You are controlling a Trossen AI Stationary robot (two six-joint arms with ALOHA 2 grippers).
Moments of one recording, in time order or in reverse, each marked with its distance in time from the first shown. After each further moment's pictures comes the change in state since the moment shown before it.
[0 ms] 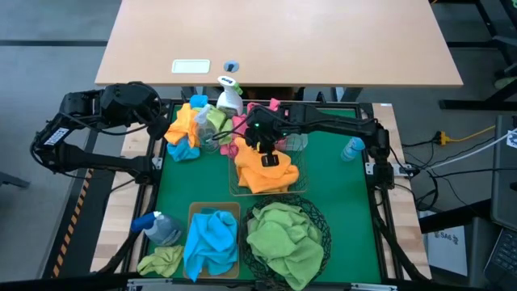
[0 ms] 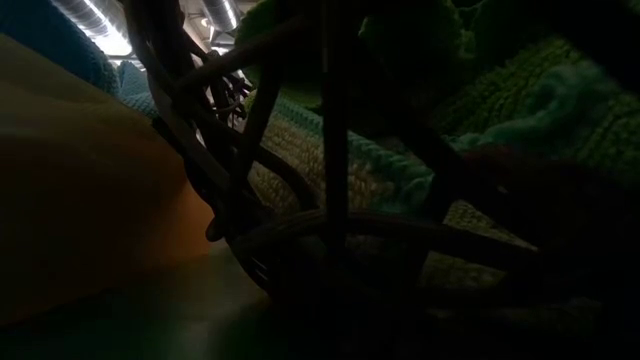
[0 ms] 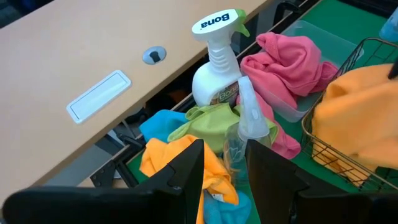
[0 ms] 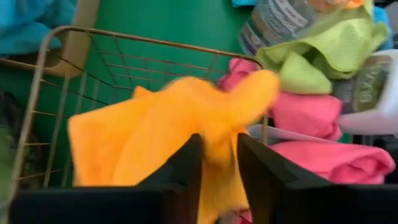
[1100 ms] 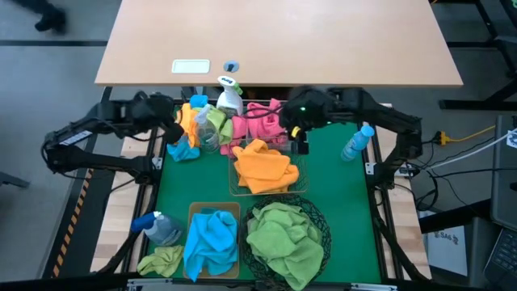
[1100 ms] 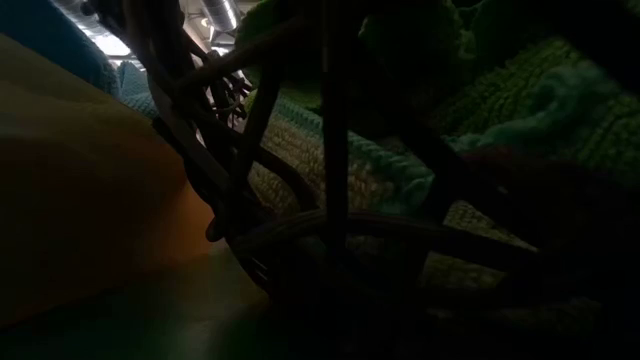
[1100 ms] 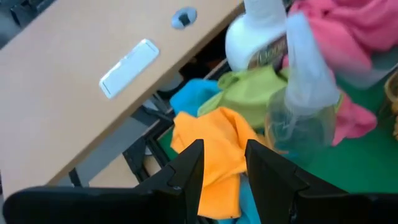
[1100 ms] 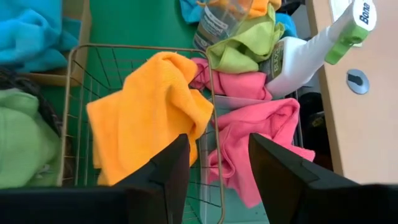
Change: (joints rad) left arm 0.000 0.000 -0.270 0.064 -0.145 -0.010; right arm 0.000 -0.301 0.000 -0.166 0.120 0.113
